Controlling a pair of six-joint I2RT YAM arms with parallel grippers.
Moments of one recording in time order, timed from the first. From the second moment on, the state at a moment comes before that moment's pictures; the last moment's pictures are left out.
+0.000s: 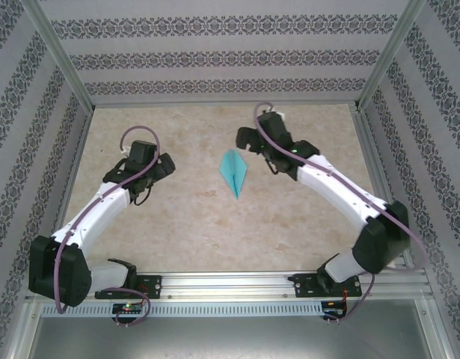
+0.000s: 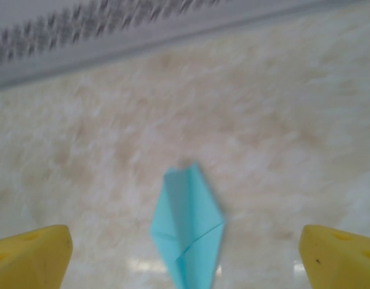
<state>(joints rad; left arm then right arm) -0.26 1.25 0.91 -0.53 -0.20 -0.71 0.57 1.47 1.30 -0.50 0.30 0.55</state>
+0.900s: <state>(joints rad) -0.09 1.18 0.33 0.33 -0.47 -0.20 0.08 1.36 0.50 0.32 0.53 0.10</state>
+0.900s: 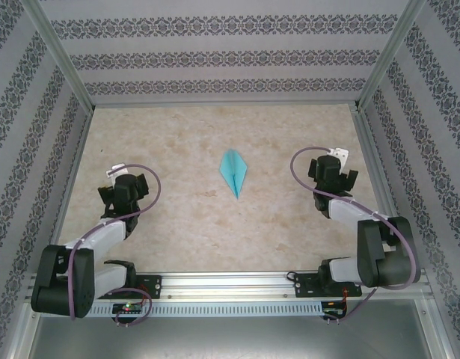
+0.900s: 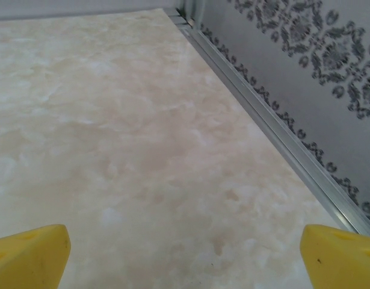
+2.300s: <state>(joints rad) -0.06 1.56 0.41 0.81 -0.06 0.01 0.03 1.50 0.38 0.85 0.26 0.02</state>
